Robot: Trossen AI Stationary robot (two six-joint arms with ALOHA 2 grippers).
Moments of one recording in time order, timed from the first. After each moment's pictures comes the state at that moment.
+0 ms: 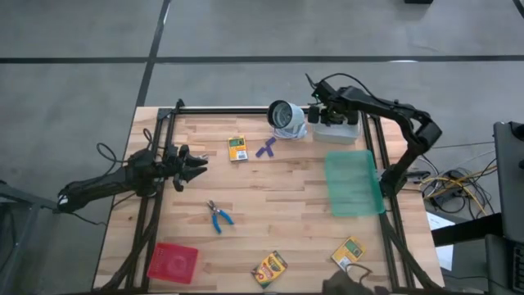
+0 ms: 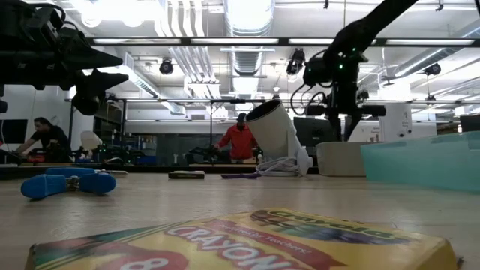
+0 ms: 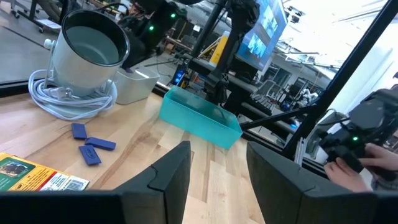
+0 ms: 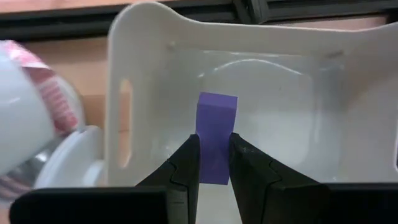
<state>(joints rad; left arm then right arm) 0.28 0.07 0.01 0.04 0.19 -0.47 -0.79 1.68 1.21 -0.88 0.21 0.86</state>
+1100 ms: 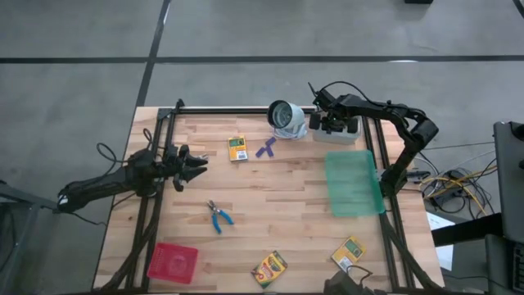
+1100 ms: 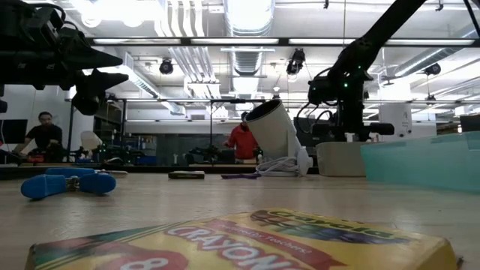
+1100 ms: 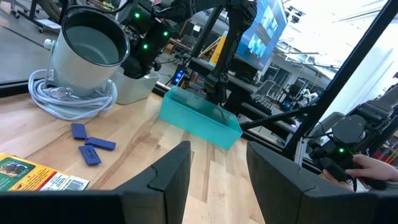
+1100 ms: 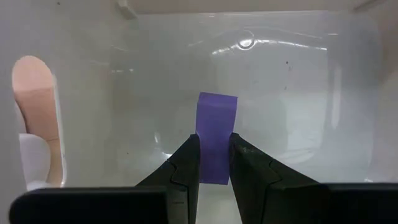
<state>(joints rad) 0.28 0.07 0.01 0.04 0.19 -0.47 -0.81 1.71 1.07 -0.75 0.17 0.92</state>
